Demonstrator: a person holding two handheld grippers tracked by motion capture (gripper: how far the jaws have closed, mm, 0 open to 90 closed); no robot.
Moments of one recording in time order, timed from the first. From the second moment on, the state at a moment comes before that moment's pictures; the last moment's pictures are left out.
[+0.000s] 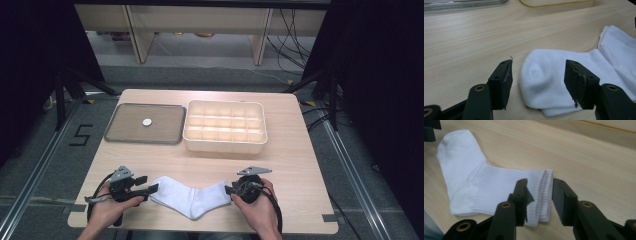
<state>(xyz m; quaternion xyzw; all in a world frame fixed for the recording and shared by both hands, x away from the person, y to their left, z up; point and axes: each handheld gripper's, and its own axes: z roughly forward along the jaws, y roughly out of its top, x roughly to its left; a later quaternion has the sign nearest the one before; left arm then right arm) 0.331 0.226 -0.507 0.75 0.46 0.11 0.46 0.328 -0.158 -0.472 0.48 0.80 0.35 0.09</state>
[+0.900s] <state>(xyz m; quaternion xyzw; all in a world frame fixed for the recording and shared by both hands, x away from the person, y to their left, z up) 0.347 0.218 -0.509 0.80 0.45 0.09 0.40 0.322 -0.099 -0.468 0.42 0.85 0.31 0.04</state>
